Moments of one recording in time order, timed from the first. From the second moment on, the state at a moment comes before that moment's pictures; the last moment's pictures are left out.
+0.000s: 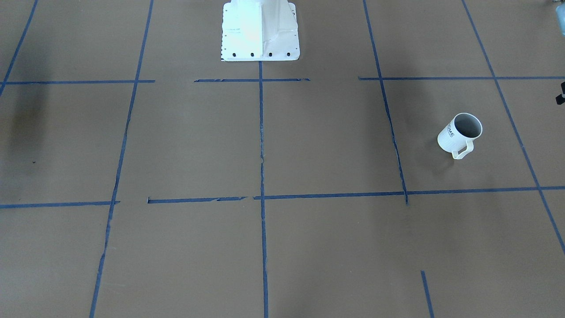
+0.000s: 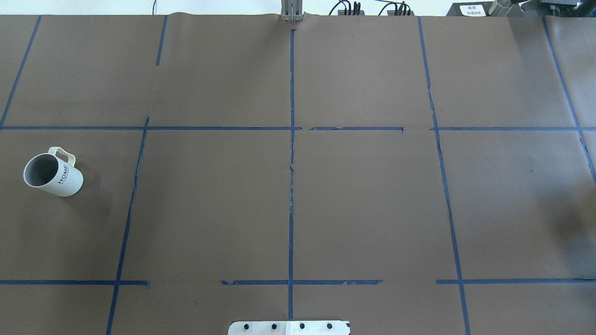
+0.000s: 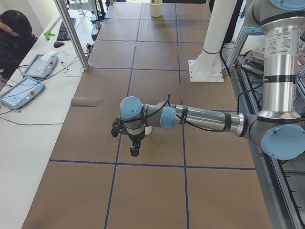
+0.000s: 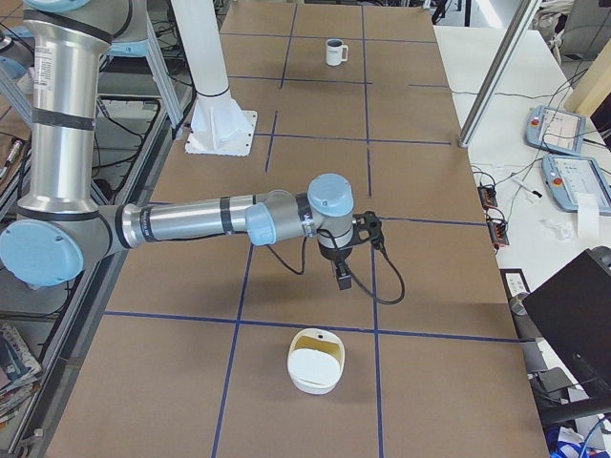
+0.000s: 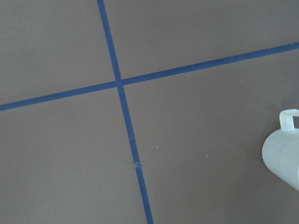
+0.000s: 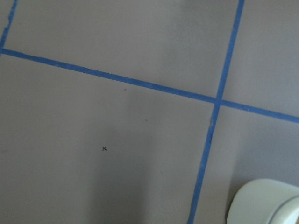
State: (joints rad) left arm -1.49 -1.47 -1.78 -1.51 -2.36 0.04; right arm 1.49 -1.75 1.84 -1.43 2.35 0.00
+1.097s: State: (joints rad) left arm -1.54 -1.42 -1.83 -1.51 -2.31 0.05; right arm 1.51 -1.78 1.80 -1.43 2.37 0.01
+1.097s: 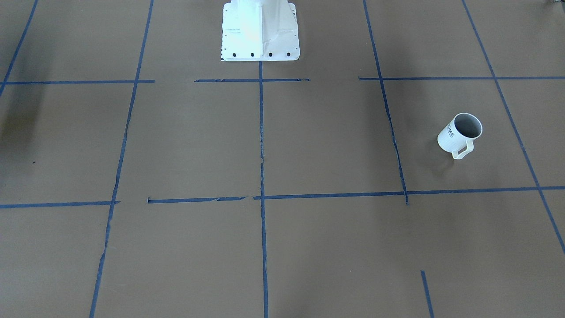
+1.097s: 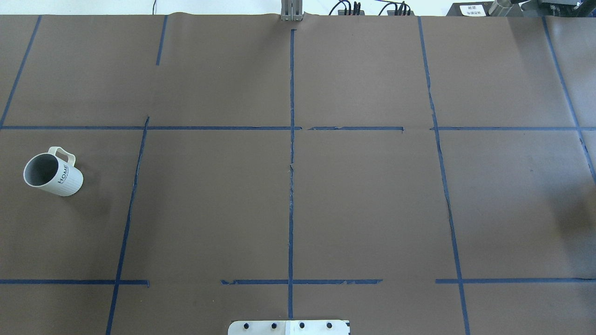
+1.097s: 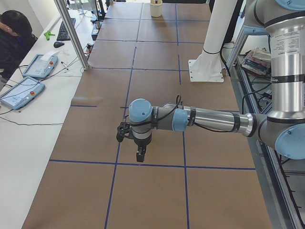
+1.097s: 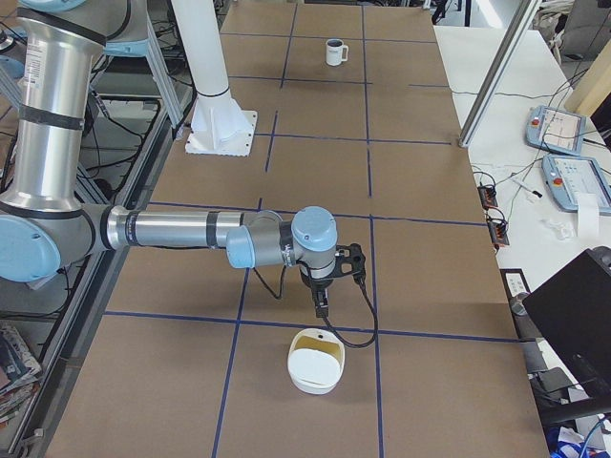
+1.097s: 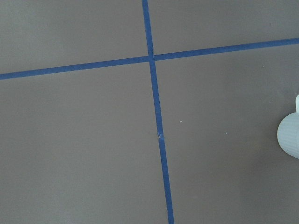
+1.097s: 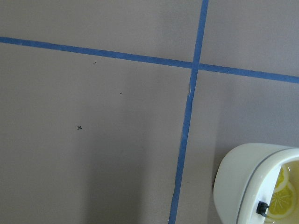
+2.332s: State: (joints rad) left arm -1.54 -1.39 -1.83 -1.51 -2.31 0.05; right arm 1.52 -1.77 1.80 -1.43 2.36 0.01
